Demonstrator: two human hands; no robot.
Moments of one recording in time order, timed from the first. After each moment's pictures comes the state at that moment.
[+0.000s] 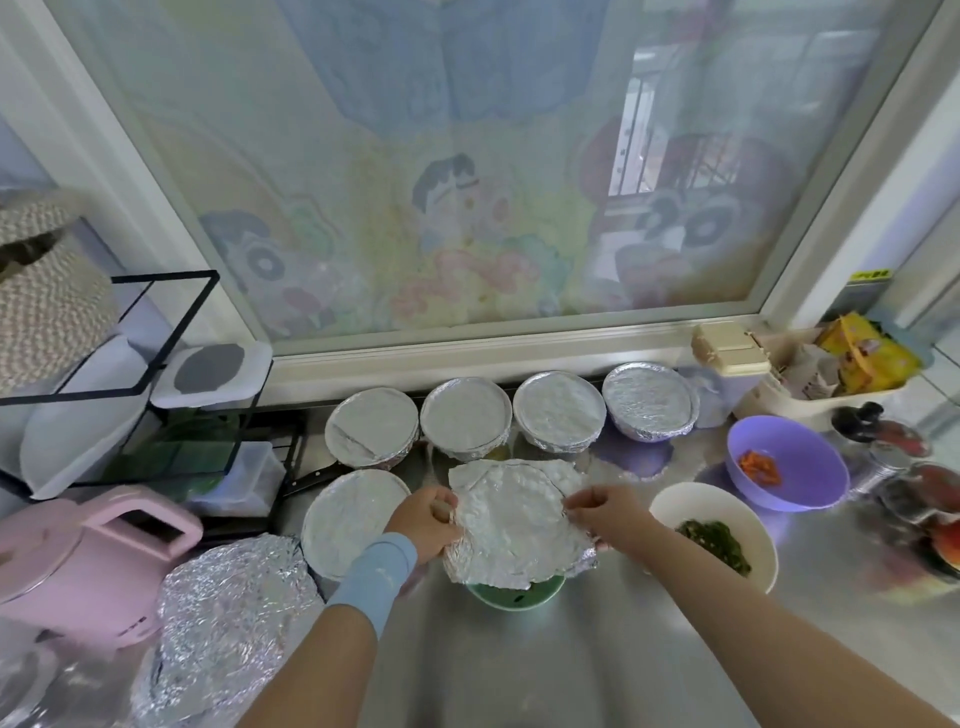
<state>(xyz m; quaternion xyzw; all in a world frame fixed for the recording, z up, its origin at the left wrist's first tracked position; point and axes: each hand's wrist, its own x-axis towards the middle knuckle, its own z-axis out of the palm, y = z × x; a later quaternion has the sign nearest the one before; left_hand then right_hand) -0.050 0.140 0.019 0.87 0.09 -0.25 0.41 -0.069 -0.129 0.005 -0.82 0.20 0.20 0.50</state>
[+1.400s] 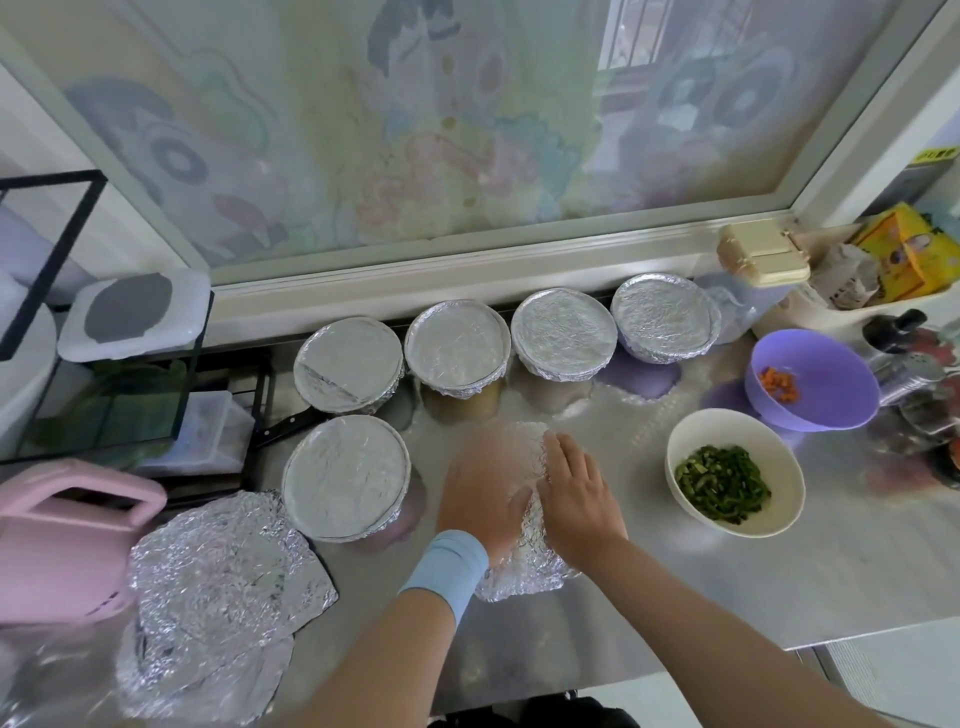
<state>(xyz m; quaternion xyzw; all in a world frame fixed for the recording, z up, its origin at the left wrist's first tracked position) -0.062 0.093 -0.086 0.97 -0.19 -0.09 0.10 -0.095 -0.057 -0.076 -0.97 0.06 0.08 0.23</state>
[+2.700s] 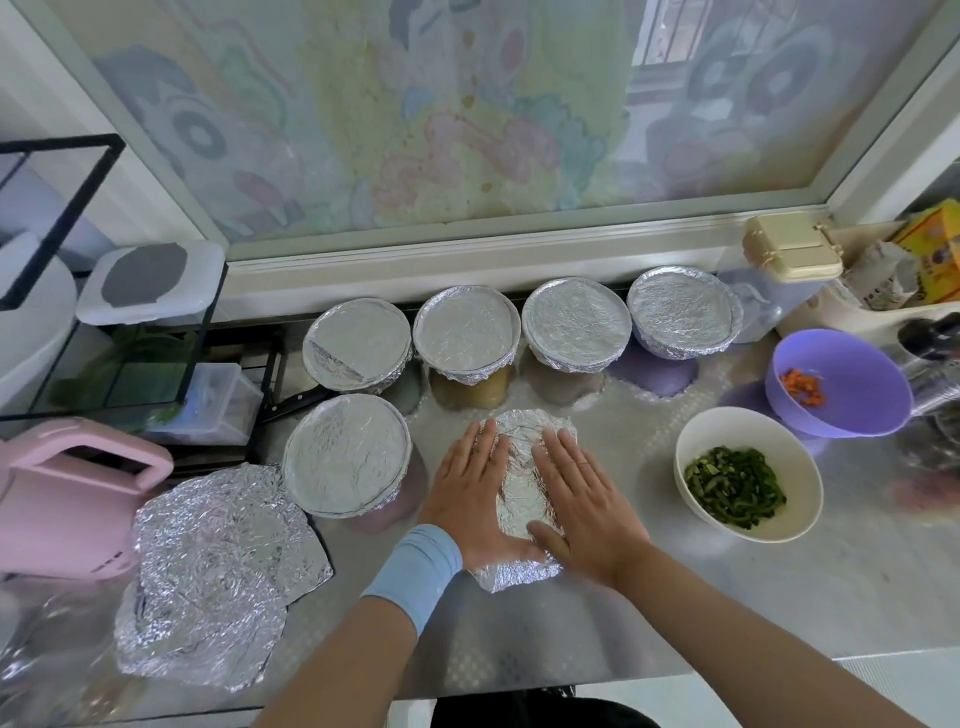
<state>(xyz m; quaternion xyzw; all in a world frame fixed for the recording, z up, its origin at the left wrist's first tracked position) -0.074 0.108 -0.078 0.96 -0.23 -0.16 0.04 -0.113 -0.089 -0.090 -0.98 -0.19 0.05 0.10</state>
